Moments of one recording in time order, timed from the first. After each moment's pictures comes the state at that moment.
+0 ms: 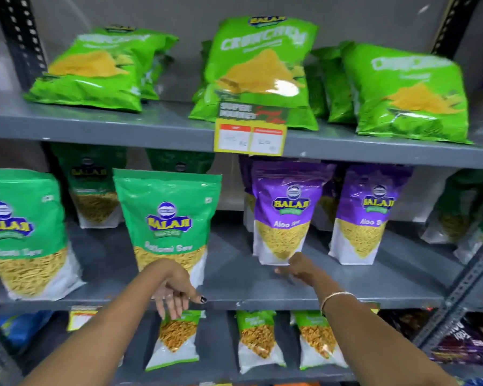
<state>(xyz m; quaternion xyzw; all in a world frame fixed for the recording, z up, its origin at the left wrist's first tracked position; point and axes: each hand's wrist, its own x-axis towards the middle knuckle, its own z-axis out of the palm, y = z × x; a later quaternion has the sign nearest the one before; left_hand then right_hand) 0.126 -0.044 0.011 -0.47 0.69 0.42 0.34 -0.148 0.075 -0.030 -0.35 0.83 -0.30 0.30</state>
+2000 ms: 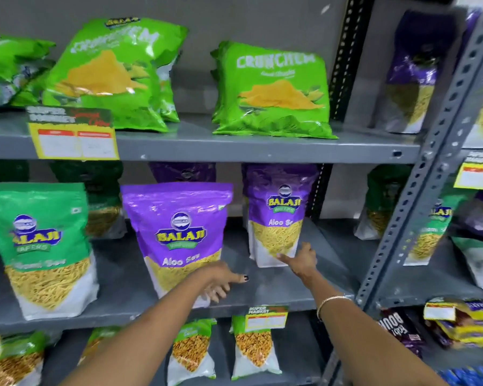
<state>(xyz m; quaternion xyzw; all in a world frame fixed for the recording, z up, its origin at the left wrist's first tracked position) -0.141 0.109 0.016 -0.45 0.72 0.51 0.10 -0.331 0.203 -0.009 -0.26 0.85 -0.43 0.17</state>
